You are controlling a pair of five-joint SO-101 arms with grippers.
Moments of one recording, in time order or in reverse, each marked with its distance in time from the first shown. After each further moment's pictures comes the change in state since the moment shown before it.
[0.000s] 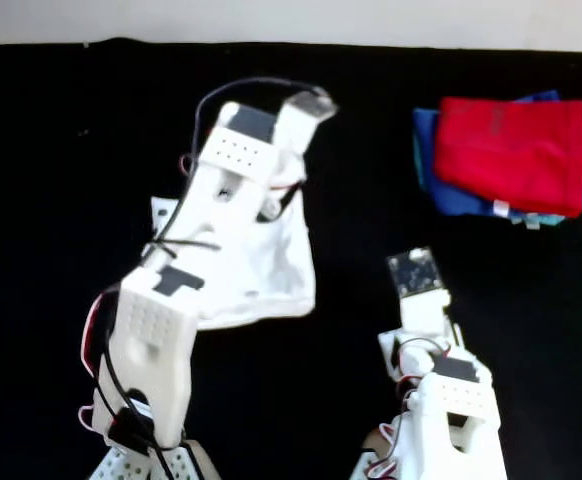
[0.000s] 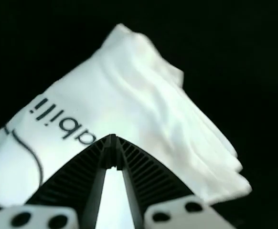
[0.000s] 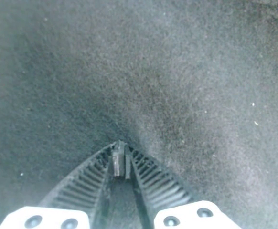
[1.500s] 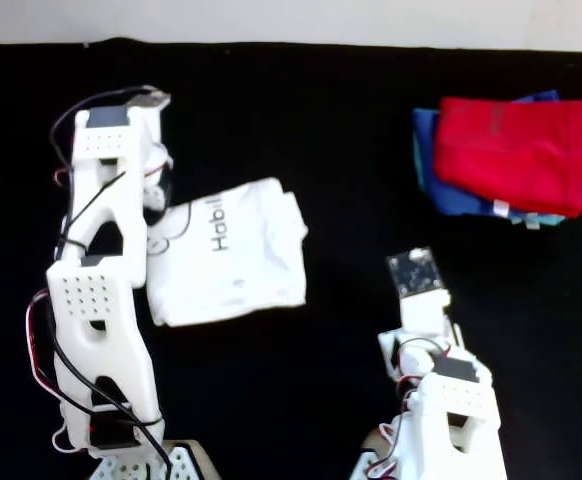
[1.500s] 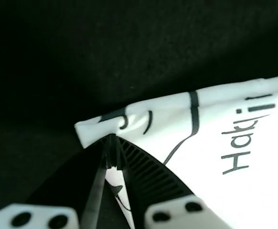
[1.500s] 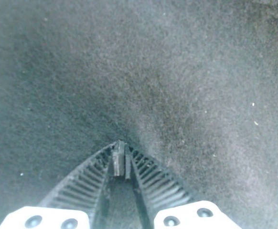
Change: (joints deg) left arm -28.0 6.8 -0.1 -1.0 -1.8; right arm 0.0 0.0 0.0 0.0 0.0
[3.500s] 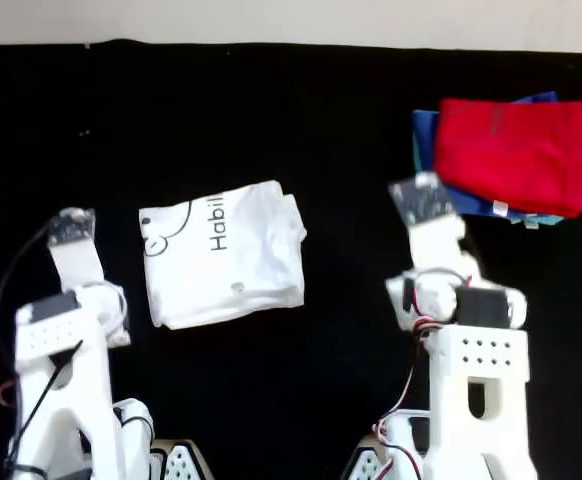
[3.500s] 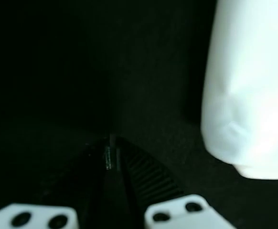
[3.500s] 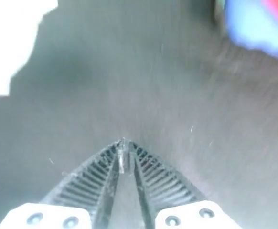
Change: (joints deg) left arm -14.9 -87.6 112.4 -40.7 0.6; right arm -10.4 2.1 -46.9 40.3 -5.8
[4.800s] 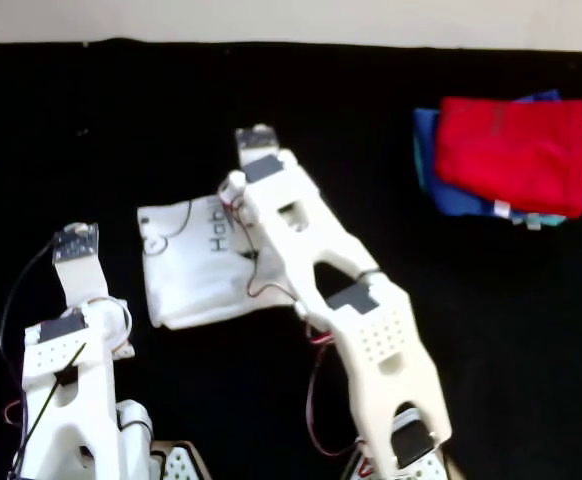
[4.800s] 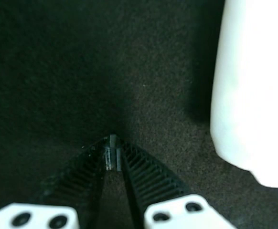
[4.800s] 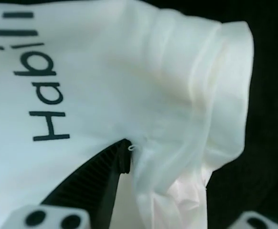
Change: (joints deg) left arm 0.0 -1.9 5.2 -5.2 0.0; right arm -29.8 92.8 -72.6 9.6 -40.5
